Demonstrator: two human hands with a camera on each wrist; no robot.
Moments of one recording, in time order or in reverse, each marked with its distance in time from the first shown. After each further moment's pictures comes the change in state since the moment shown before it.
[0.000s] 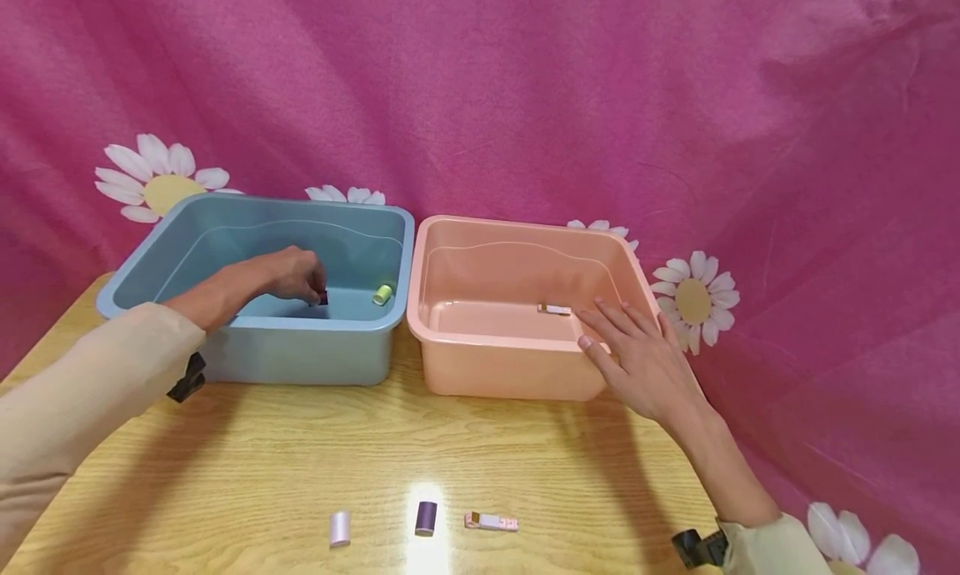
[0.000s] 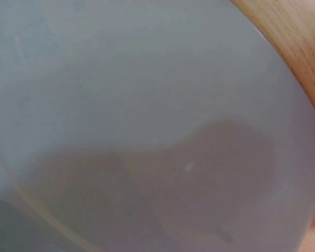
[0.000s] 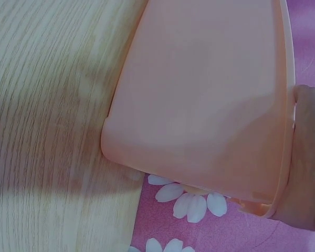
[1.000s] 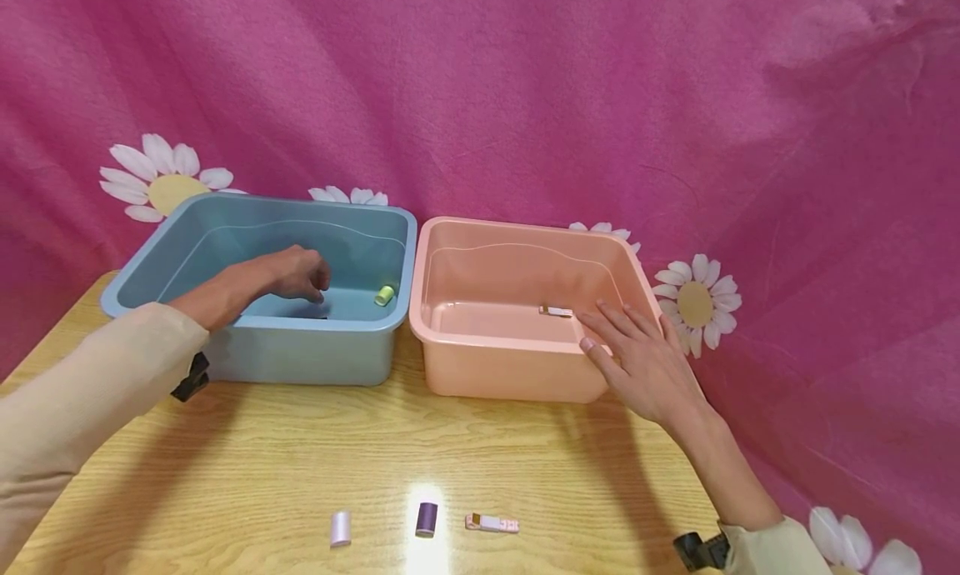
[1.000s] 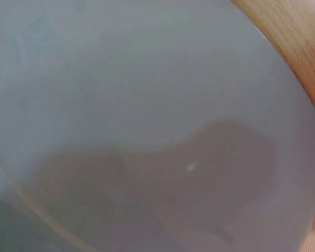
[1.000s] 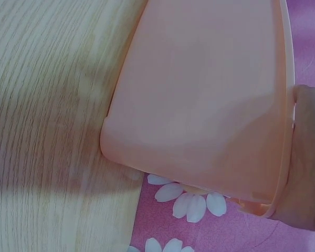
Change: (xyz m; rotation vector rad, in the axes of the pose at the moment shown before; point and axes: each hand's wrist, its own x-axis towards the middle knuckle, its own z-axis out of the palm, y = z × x) left_hand -0.004 0.001 -0.002 0.006 0.032 0.044; right_hand 0.001 0.001 0.000 0.003 -0.005 -0.002
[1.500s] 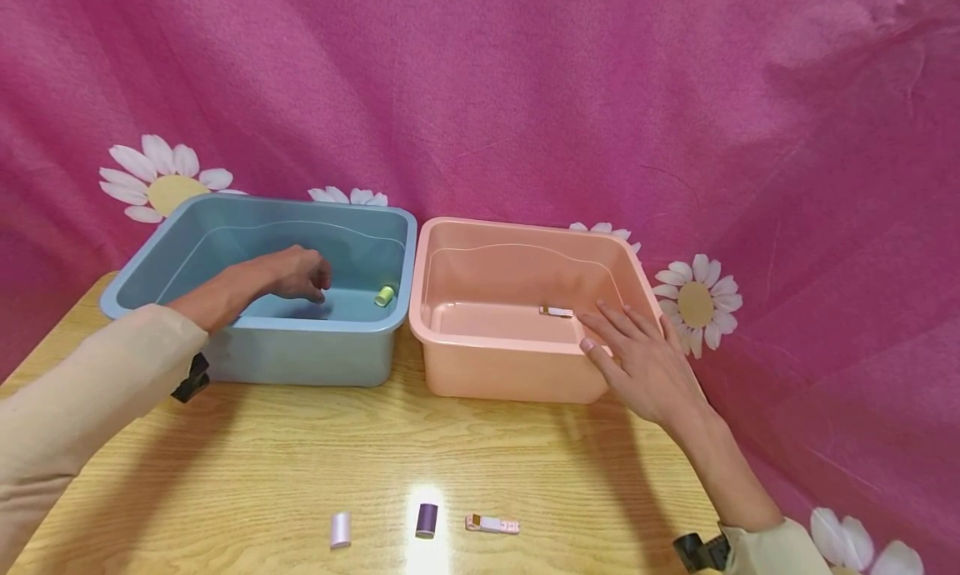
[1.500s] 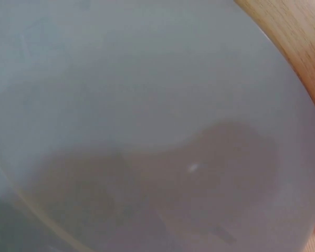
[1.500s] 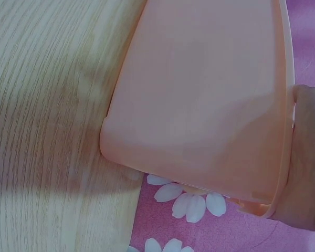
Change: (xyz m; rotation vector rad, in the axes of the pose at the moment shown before) left_hand 0.001 -0.001 0.000 -0.007 0.001 0.018; right_hand 0.000 0.000 0.001 0.001 0.003 -0.004
